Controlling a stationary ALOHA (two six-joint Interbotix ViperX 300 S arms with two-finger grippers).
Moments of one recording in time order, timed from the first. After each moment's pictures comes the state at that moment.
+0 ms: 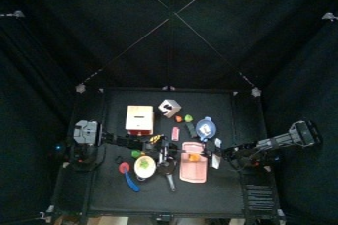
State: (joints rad) left arm 0.03 0.33 0.64 0.11 -0.84 -0.12; right arm 0.19 -0.56 1.16 -0.84 0.30 1.19
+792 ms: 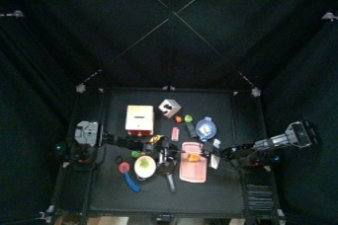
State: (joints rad) left arm 0.02 0.34 0.64 0.10 -0.84 -0.12; right arm 0.17 -0.49 1.16 -0.83 0.28 1.19
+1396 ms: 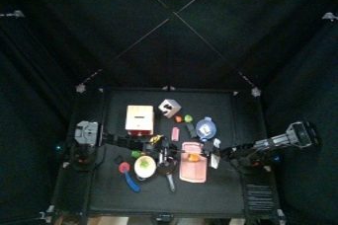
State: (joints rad) left arm 0.02 0.34 0.64 0.10 -0.84 -0.12; right arm 0.16 -0.51 1.16 -0.83 0.29 1.18
